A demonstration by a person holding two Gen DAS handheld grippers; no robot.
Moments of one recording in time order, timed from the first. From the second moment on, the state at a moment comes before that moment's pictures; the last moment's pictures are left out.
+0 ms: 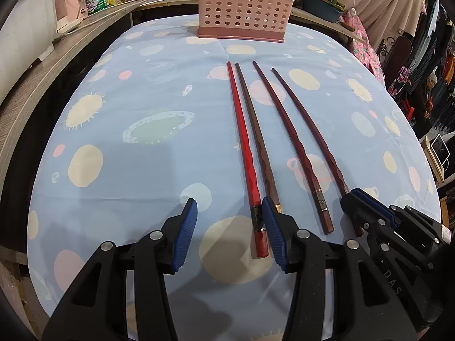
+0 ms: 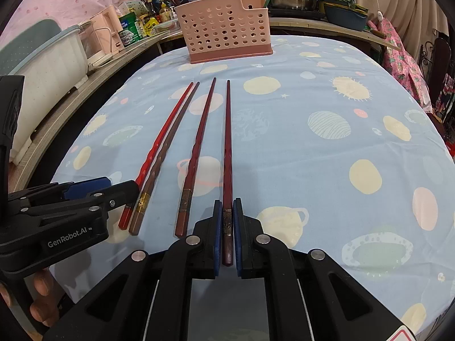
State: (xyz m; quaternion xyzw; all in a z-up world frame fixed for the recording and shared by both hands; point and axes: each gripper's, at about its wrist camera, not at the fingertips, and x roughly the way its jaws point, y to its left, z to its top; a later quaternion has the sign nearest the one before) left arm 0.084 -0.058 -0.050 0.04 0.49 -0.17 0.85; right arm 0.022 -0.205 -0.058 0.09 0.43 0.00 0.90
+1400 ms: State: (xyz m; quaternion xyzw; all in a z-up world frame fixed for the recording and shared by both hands) left arm 0.094 -0.029 0.036 -0.03 0.43 -0.20 0.88; right arm 0.022 -0.223 0.022 0.11 0.35 -0.01 0.93
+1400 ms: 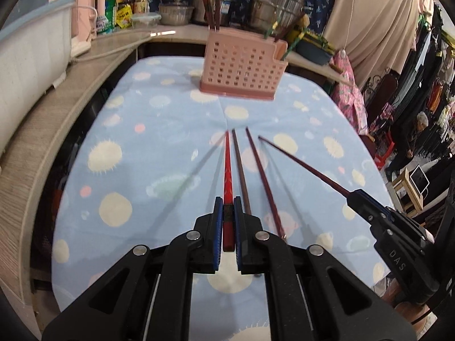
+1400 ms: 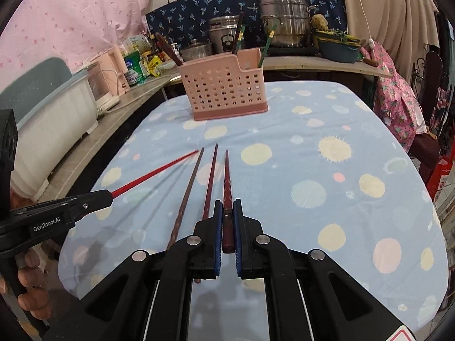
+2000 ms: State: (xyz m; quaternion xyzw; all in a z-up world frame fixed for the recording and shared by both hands) left arm 0.139 -0.033 0.121 -0.03 0.33 -0.19 0.92; right arm 0.069 -0.252 0.107 0.13 0.26 -0.01 0.96
